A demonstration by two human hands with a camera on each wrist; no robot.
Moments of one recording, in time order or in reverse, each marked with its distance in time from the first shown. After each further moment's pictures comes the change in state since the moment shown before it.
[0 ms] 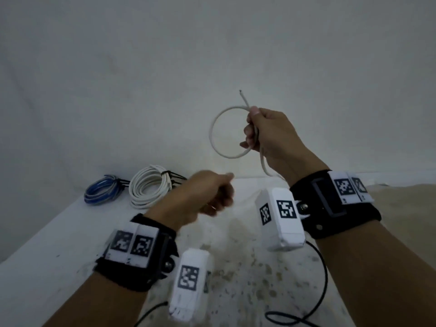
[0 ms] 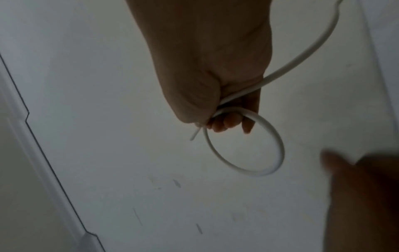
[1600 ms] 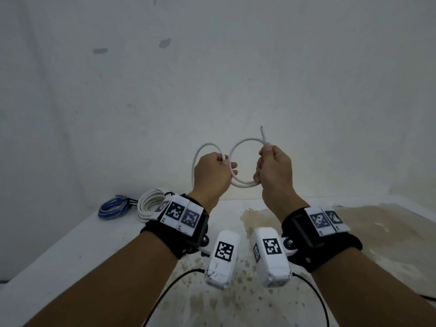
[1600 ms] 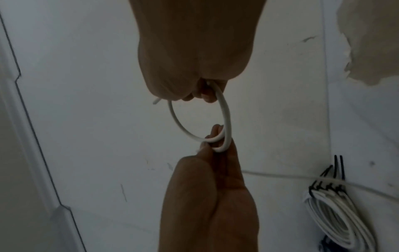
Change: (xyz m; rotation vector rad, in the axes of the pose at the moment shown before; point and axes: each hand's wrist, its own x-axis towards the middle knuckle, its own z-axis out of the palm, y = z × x) left_hand -0.056 0.065 0.039 -0.130 0.452 0.493; right_hand -0.089 -0.045 -0.017 0.136 0.340 -0.083
